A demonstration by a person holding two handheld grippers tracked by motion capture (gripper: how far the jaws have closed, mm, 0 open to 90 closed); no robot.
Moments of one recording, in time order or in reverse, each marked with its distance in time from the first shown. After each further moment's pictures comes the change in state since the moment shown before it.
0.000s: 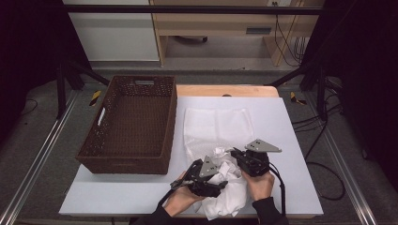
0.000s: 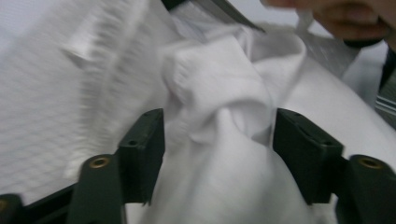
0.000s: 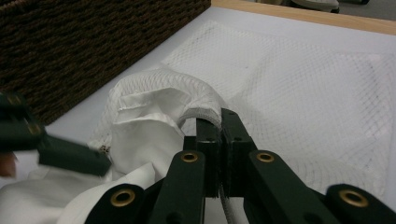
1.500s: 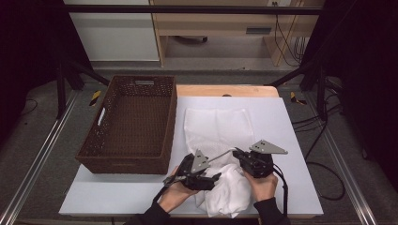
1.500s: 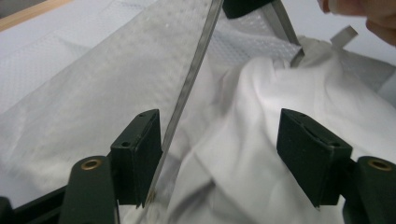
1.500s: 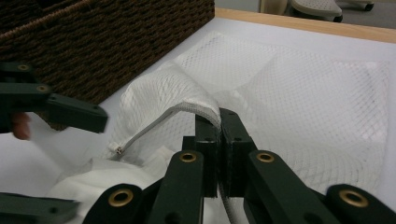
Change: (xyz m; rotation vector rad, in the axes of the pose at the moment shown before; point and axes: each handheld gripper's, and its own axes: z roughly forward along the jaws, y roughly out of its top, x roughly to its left) left arm 0.015 -0.005 -0.018 -0.033 0.070 -0.007; right arm -0.001 0.001 -0.013 -0.036 0.021 0.013
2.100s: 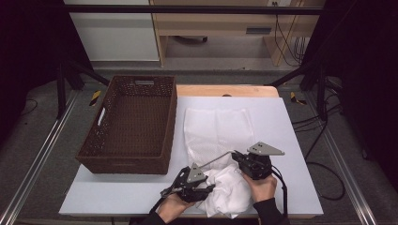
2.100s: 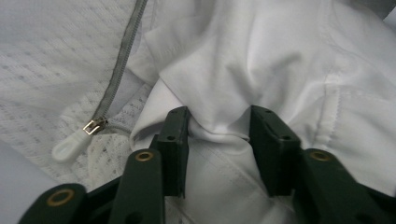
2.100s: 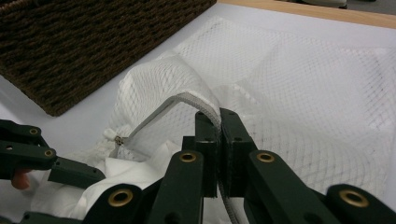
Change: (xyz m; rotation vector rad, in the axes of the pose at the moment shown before) left arm -0.009 -0.041 0.017 0.087 -0.083 -0.103; right arm 0.001 -0.007 0.004 0.041 0.001 -0.014
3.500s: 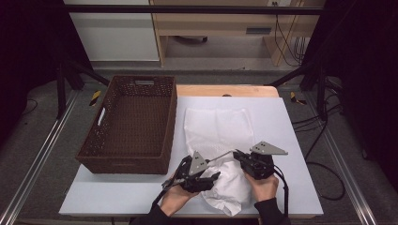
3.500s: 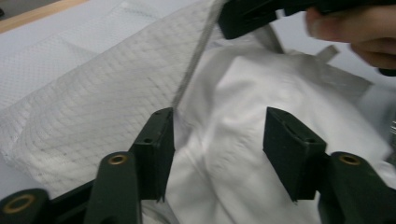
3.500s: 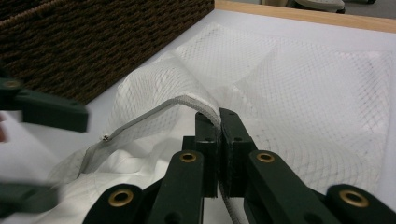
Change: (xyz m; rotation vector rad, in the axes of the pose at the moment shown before) left arm -0.011 0.042 -0.030 -0.112 0.077 0.070; right arm -0.003 0.001 -0.005 -0.019 0.004 0.017
